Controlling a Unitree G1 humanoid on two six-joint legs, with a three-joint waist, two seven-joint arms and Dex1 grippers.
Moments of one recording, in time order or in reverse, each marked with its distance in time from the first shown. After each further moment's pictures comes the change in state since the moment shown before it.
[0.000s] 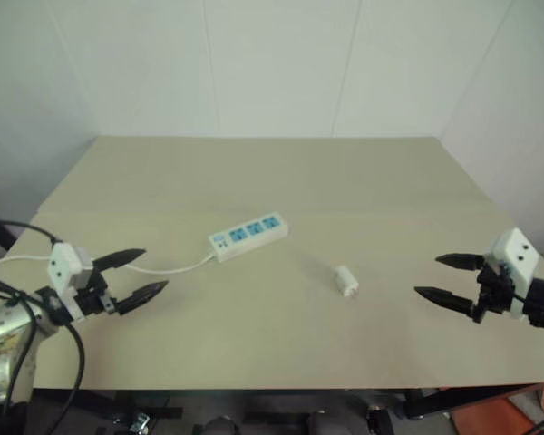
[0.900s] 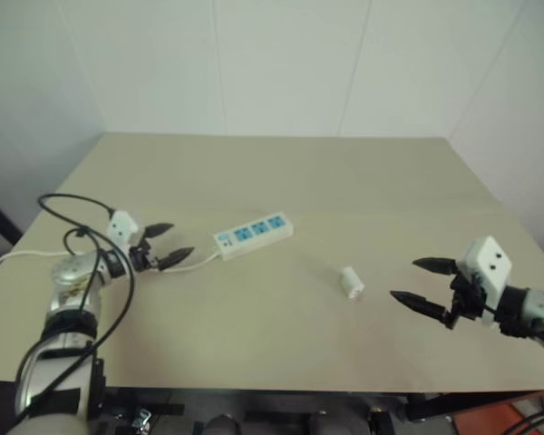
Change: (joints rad) left arm -0.706 -0.144 -0.263 1.063 0.343 -0.441 -0.066; right arm 0.081 0.088 0.025 -0.255 0.027 0.108 -0.162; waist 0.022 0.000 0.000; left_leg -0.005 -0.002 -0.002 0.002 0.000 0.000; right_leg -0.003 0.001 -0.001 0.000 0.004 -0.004
